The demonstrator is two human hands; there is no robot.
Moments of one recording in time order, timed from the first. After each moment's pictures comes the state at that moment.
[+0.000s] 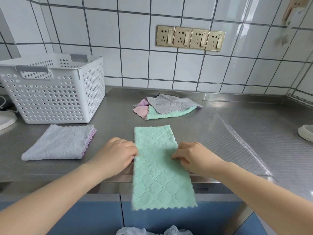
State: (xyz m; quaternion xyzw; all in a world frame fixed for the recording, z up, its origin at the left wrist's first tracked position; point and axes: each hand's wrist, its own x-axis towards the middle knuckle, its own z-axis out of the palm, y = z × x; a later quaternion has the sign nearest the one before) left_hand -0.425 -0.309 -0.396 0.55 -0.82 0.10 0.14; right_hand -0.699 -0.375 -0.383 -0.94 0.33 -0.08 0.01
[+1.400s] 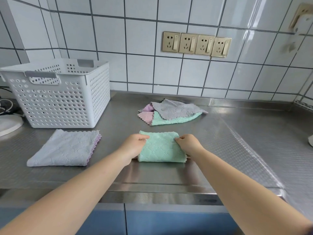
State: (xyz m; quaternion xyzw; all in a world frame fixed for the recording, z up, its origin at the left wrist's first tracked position) left_hand -0.450 -0.379 -0.397 0.67 -0.48 -0.37 0.43; right_hand -0.637 -0.445 -0.388 -0.67 0.63 -0.22 0.32
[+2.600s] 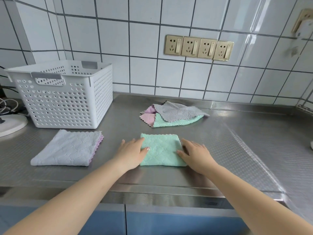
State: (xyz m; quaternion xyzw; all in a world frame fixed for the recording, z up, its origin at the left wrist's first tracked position) left_hand -0.437 -0.365 -0.408 0.74 -0.66 -0.09 0.13; right_hand -0.670 -0.425 -0.408 -0.83 0.54 -0.11 0.08
